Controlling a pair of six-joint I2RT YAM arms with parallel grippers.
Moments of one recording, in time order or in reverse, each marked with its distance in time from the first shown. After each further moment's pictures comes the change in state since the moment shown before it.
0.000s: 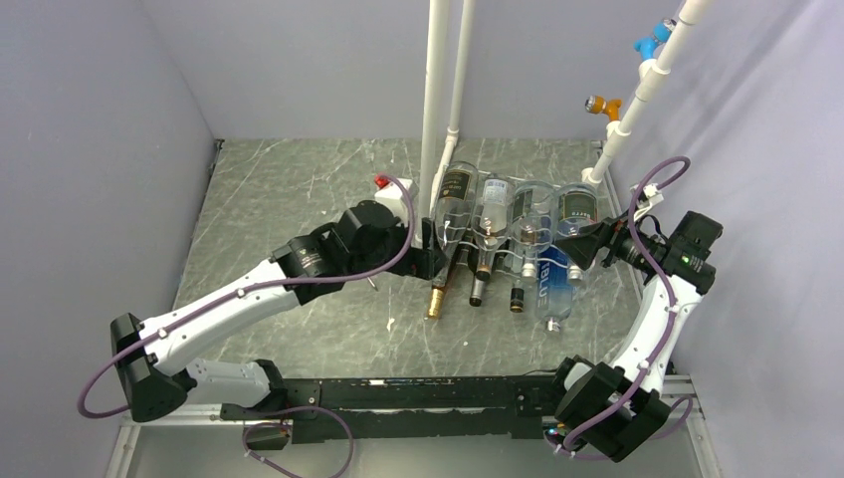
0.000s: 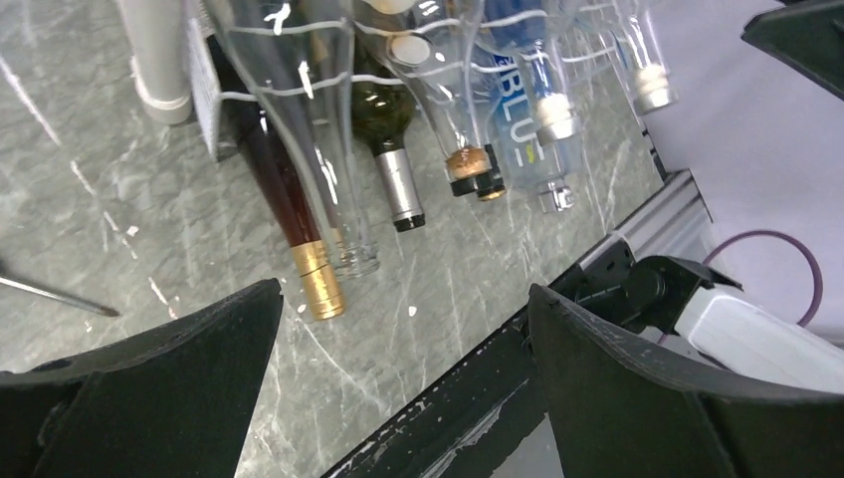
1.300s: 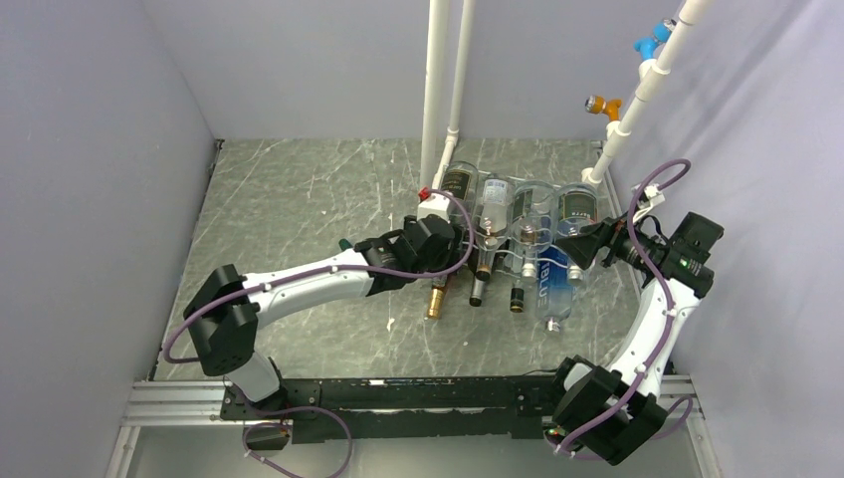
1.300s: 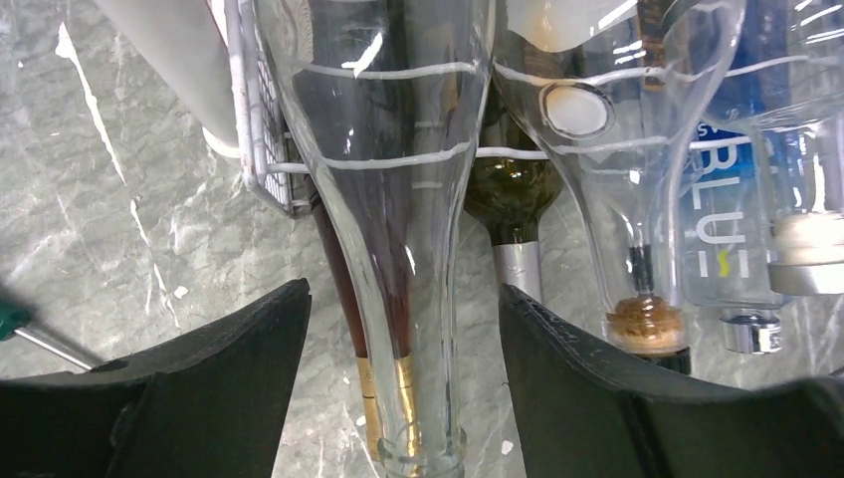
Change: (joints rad) left arm -0.055 0.368 0.018 0.200 -0.284 0.027; right arm -0.004 -0.022 -0.016 0.051 0.009 0.045
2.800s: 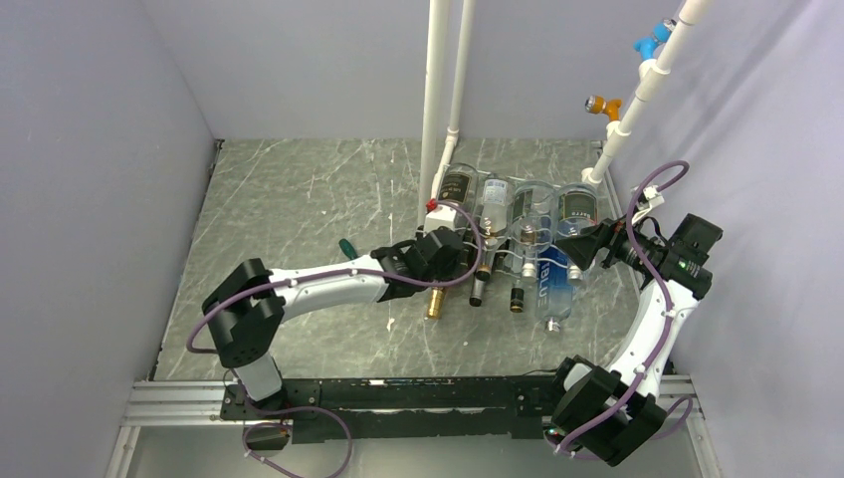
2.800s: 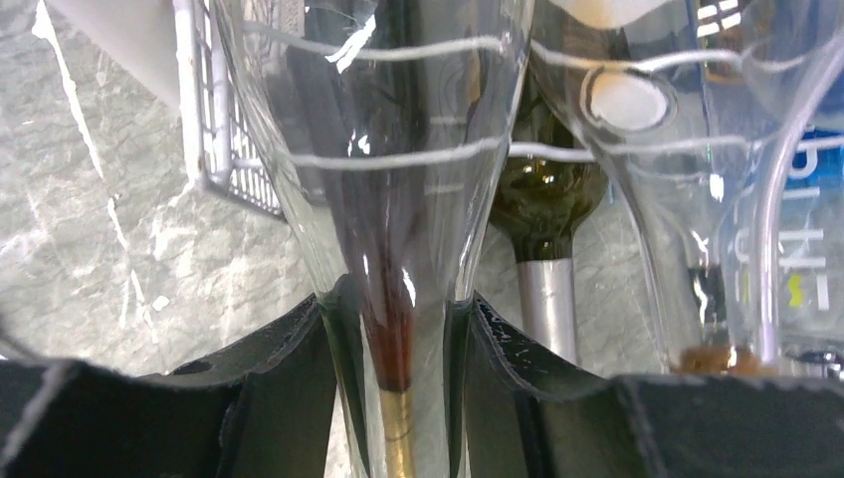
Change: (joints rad) left arm -0.020 0.113 -0.029 0.115 -0.072 -0.010; right arm -0.002 -0.006 -0.022 0.020 0.016 0.011
